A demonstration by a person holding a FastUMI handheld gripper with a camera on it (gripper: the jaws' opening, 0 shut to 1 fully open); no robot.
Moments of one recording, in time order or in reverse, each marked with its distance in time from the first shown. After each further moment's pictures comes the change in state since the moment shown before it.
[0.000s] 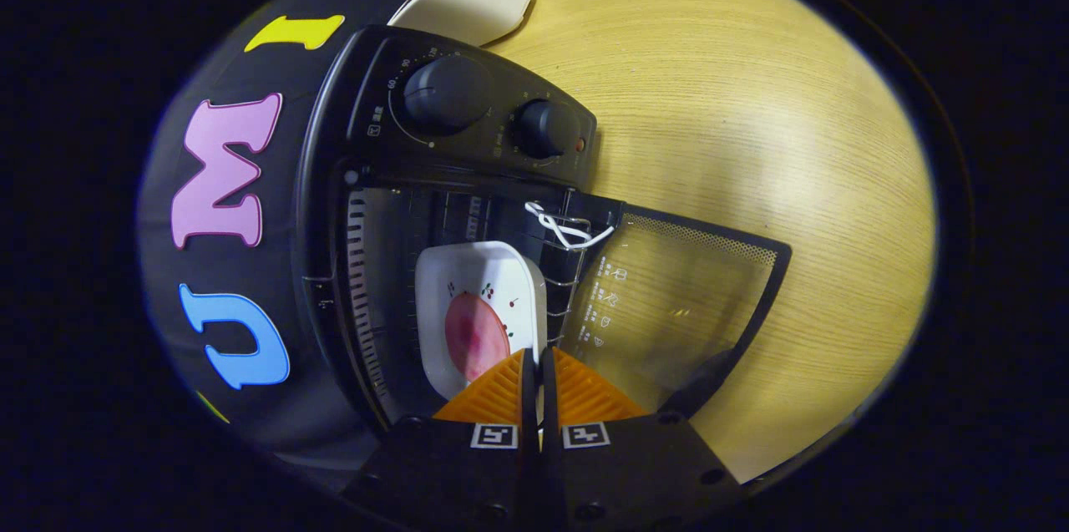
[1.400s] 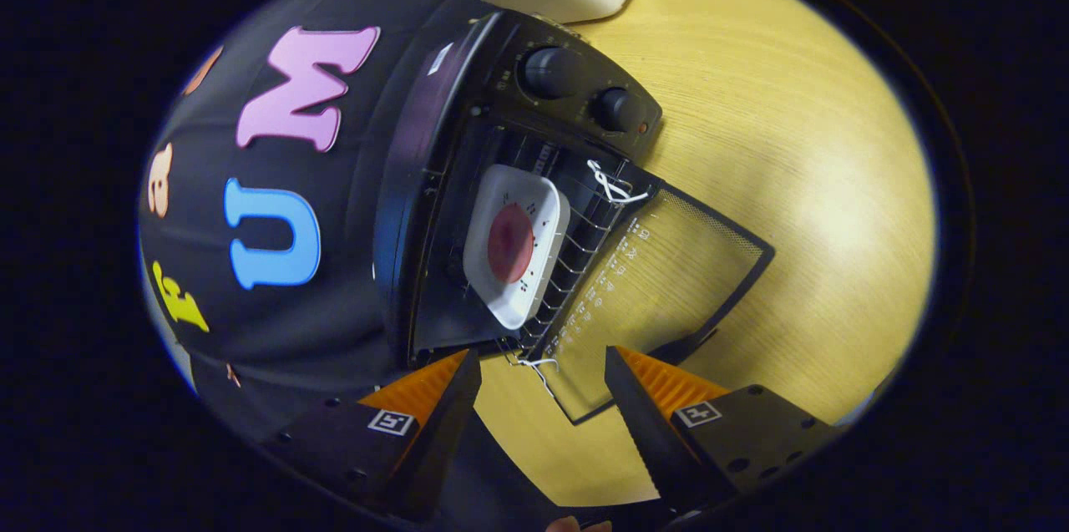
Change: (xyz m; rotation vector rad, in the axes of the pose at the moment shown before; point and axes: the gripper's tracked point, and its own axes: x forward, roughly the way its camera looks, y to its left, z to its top) arm -0.081 -0.012 -0.033 -0.350 0.197 0.196
